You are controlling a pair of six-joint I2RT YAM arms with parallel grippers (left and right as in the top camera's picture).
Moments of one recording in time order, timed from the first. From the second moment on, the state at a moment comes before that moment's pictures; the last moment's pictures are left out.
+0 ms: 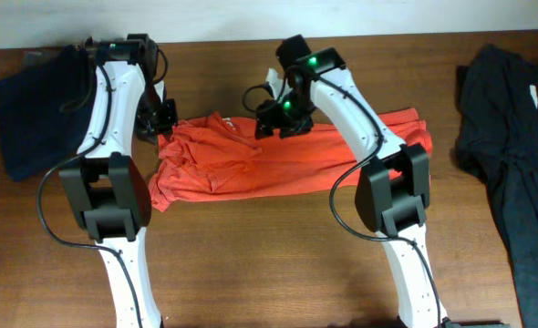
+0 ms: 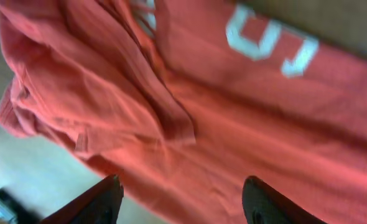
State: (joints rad) left arm -0.01 2.37 2.23 -1.51 -0.01 -0.16; right arm 0.40 2.45 2.29 -1.23 -0.44 0.16
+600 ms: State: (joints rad) left arm 0.10 2.37 2.23 -1.47 0.00 -0.22; right arm 0.52 2.45 2.29 -1.09 -0.34 -0.02
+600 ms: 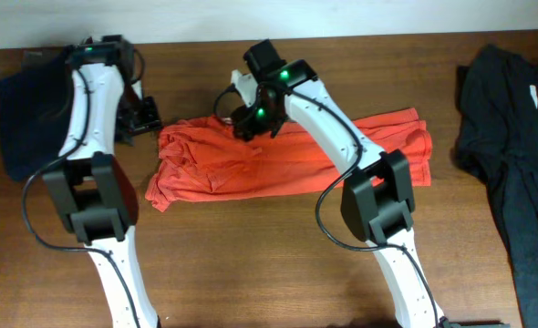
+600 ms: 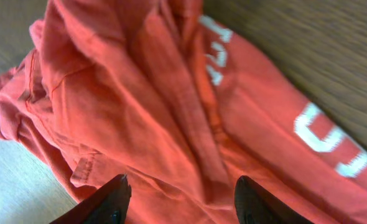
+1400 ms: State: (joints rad) left arm 0.25 2.37 2.23 -1.47 0.00 -0.30; right arm 0.58 2.51 2.29 -1.02 -0.26 -0.05
